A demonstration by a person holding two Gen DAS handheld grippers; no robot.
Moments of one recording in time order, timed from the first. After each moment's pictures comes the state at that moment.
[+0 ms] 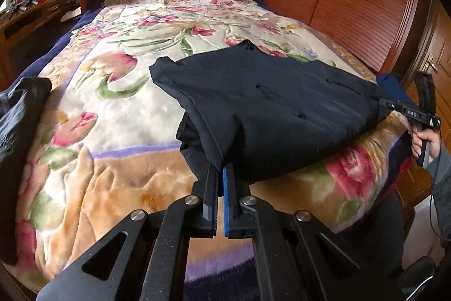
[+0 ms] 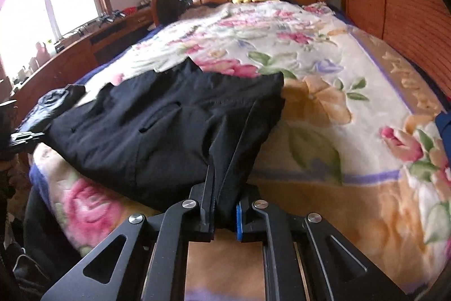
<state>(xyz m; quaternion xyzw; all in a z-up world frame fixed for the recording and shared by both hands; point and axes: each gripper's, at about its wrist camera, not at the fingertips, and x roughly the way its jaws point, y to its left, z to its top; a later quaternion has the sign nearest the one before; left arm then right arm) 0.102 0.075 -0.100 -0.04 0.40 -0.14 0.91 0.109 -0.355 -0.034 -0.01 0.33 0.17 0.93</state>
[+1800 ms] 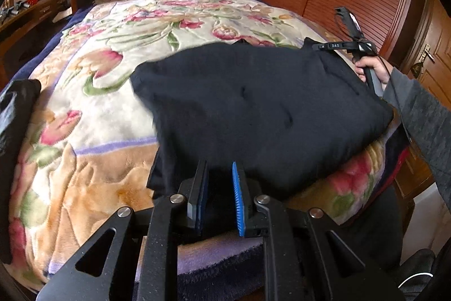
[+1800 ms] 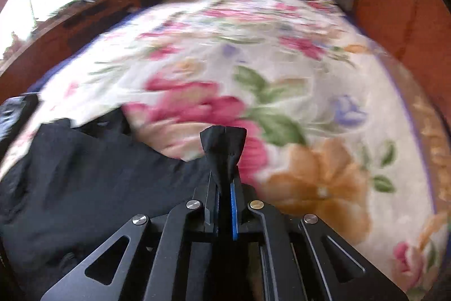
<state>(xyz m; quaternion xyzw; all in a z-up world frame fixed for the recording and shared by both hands) 0.106 0.049 -0.110 -0.03 0.41 -0.15 0.90 0.360 -0.299 -0.061 -0.07 0.38 0.11 0.92</state>
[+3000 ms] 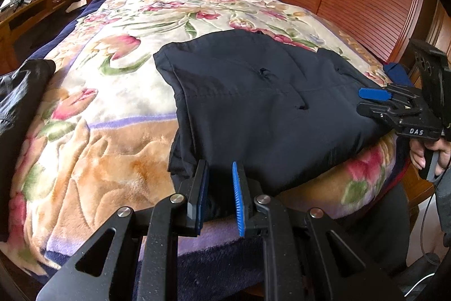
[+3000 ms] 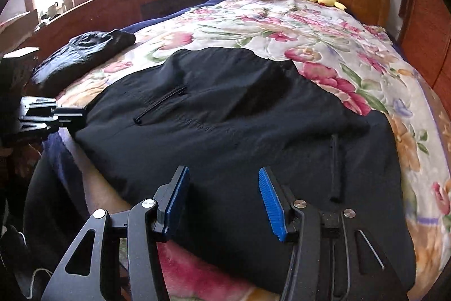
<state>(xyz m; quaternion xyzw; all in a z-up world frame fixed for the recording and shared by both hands) 0.094 0.058 -0.121 -0.03 0.42 -0.11 0.90 0.154 -0.133 -0.124 -0.14 0.35 0.24 0.89</state>
